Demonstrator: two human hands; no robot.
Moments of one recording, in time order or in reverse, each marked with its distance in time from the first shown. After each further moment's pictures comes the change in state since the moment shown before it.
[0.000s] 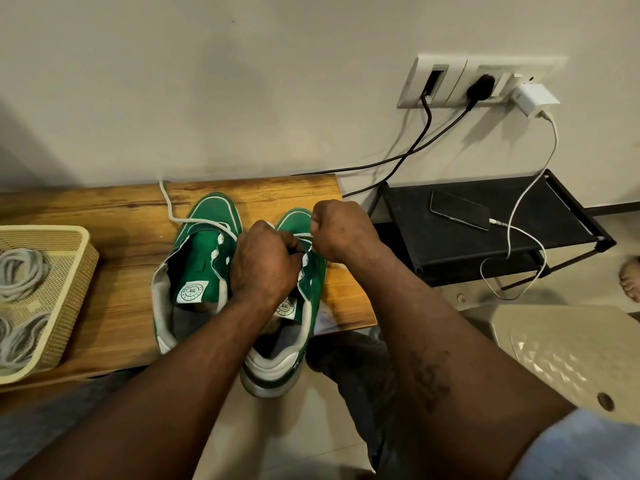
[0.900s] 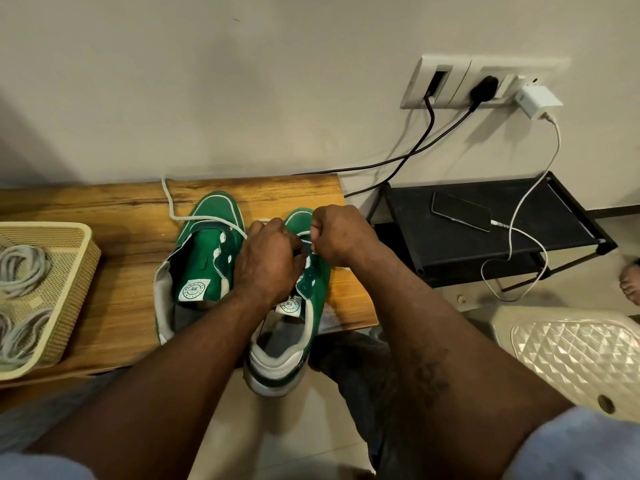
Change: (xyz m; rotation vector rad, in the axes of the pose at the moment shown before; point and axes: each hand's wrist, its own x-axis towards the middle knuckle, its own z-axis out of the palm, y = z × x) left_hand -0.002 0.002 -0.009 0.196 -0.082 0.169; right_hand -0.002 0.000 0.001 0.034 -0.075 -0.026
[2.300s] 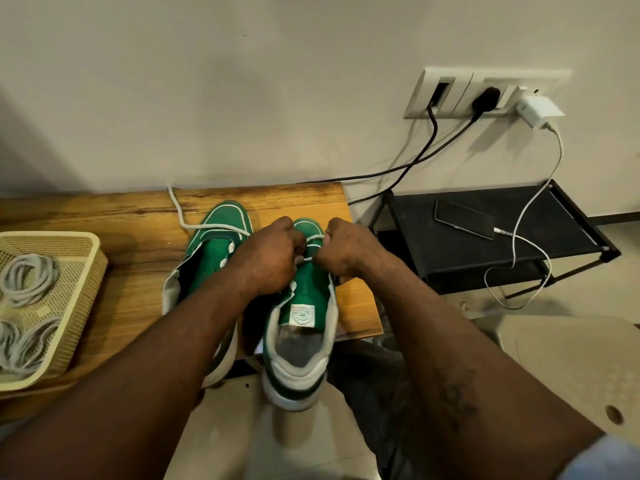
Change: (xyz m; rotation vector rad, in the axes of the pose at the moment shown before) left_hand 0.026 -0.016 -0.029 -0.016 -0.296 0.217; right_hand -0.013 -0.004 -0.013 0.130 -0.156 0.150
